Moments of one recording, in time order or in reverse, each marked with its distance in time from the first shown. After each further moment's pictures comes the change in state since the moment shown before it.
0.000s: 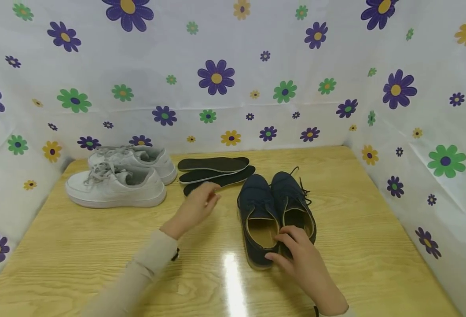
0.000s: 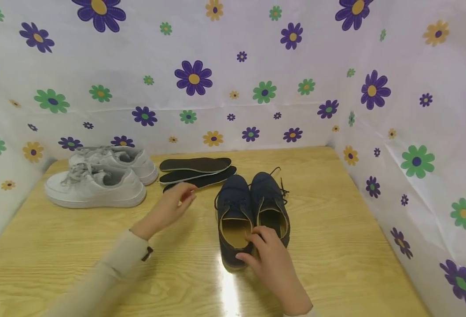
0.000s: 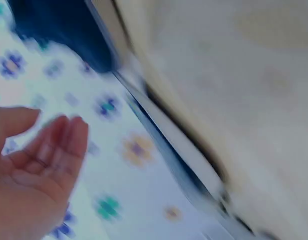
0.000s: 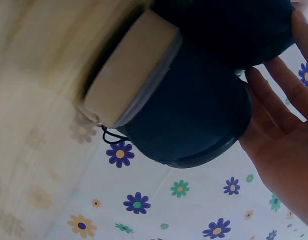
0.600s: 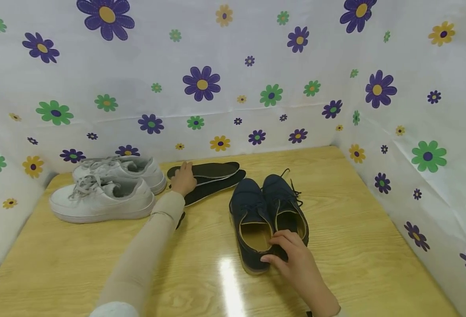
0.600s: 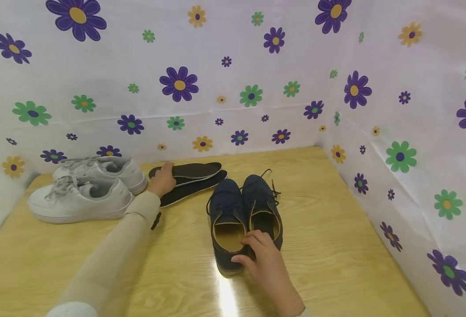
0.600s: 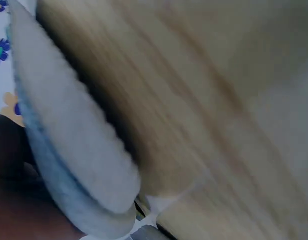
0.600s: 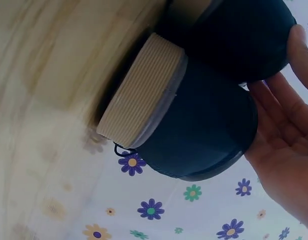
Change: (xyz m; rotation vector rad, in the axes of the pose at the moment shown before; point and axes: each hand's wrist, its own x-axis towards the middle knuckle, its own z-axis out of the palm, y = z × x) left_hand 0.097 -0.099 0.013 0.195 -0.201 -0.543; right_hand -0.006 0.005 0.005 0.069 0.043 0.134
